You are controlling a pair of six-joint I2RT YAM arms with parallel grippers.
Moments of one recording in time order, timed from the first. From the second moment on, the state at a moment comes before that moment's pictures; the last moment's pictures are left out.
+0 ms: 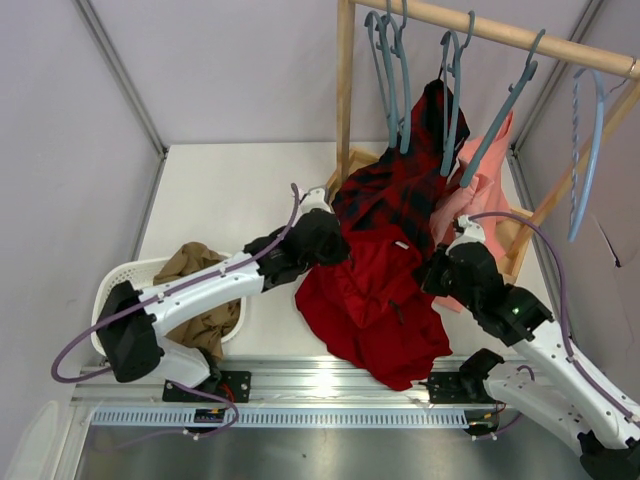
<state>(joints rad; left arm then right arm) -0.94 1.43 1.13 -0.31 -0.33 -0.86 0.64 0.70 0.78 -0.66 0.19 0.71</state>
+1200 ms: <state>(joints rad) -0.68 1.12 0.86 -0.46 0.21 -0.88 0.86 0.77 1.06 -0.63 -0.04 0.55</state>
